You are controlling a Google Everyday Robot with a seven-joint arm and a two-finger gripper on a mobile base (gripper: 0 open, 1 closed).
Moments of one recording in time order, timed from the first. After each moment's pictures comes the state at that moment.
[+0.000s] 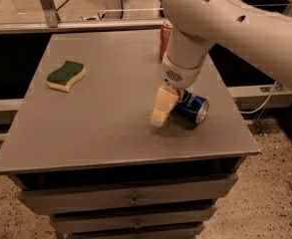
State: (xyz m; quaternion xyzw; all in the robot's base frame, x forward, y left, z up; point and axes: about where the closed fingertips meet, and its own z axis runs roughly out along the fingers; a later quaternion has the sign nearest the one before) arm 0.546 -0.083 0.846 -0.50 0.86 0.01 0.10
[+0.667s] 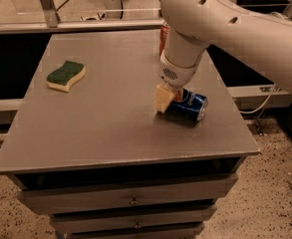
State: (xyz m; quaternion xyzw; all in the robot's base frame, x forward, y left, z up) arm 0.565 -0.079 0.838 -0.46 0.88 0.01 0.11
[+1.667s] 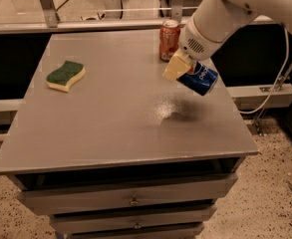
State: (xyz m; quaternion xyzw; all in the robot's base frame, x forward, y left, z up) arm 0.588 -0.091 0.918 -0.47 0.84 0.05 0.26
